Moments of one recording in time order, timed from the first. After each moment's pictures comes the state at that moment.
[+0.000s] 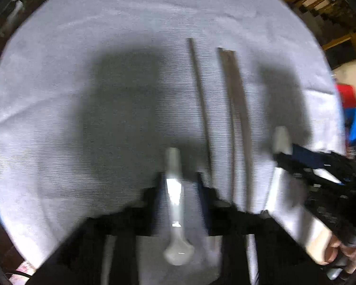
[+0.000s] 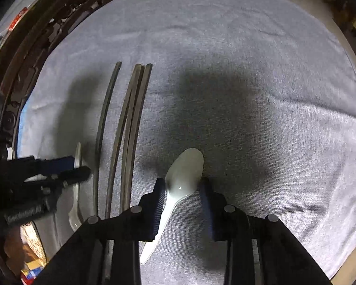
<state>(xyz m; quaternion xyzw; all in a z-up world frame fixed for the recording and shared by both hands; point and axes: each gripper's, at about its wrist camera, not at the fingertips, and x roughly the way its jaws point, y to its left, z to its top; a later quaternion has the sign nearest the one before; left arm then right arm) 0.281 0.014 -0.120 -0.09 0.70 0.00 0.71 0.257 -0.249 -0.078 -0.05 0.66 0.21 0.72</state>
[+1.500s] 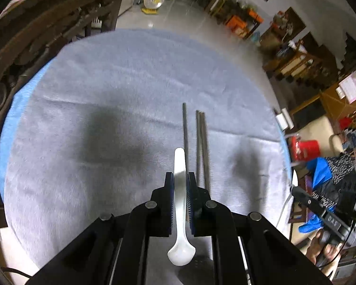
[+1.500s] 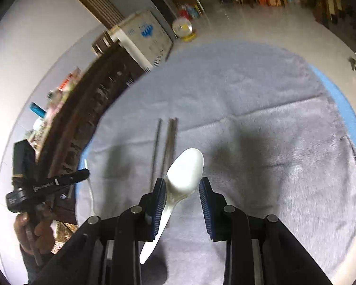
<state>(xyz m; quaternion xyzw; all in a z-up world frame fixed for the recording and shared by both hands) 0.125 0.092 0.023 -0.24 0.51 -0.02 0.83 0.149 -0.386 0.056 0.13 0.49 0.27 0.82</state>
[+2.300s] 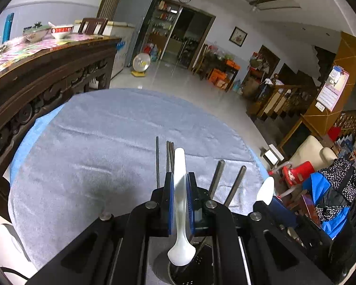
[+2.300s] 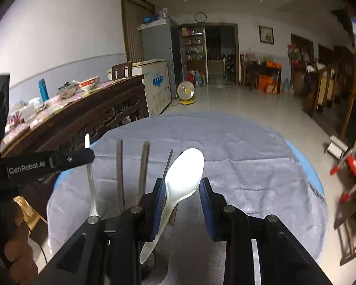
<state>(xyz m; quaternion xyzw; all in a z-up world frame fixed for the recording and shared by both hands) 0.009 0.012 0.060 -0.20 0.32 0.00 0.93 -0.014 -0.317 0.085 -0.03 0.28 0.21 0.94</state>
